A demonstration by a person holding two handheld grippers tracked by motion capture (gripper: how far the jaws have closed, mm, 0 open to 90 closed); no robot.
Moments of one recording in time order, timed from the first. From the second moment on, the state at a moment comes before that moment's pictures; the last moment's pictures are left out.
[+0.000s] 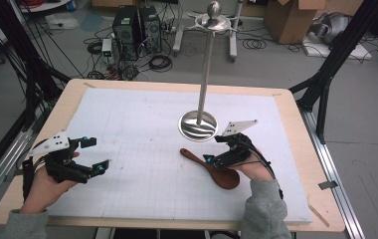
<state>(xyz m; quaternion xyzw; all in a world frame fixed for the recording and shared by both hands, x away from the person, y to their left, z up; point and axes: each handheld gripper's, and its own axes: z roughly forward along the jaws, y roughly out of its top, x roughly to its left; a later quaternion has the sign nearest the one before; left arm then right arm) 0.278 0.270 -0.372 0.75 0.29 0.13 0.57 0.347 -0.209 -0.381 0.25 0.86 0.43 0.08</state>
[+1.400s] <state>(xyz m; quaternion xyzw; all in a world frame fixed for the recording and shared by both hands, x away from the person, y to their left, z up) 0.267 0.278 -0.371 0.75 0.30 0.15 0.57 0.358 -0.186 -0.394 0.24 0.90 0.35 0.07</state>
